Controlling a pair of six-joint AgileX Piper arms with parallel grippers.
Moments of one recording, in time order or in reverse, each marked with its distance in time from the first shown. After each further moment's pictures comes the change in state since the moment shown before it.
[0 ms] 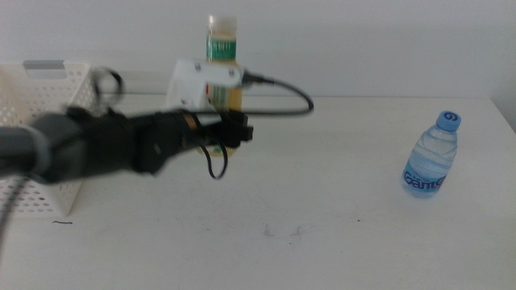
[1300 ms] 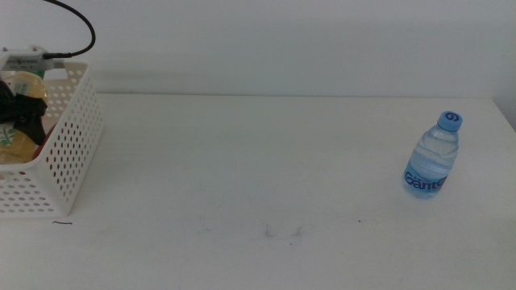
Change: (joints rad) left arm 0.778 0.395 -0.851 0.068 1.355 0.317; right arm 0.000 0.000 0.000 0.000 0.000 0.000
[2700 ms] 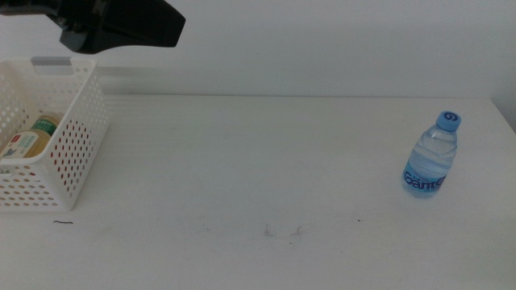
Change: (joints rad) left arm -0.656 -0.989 0.279 -0.293 -0.021 0.092; right arm 0.000 0.000 0.000 0.000 0.000 0.000
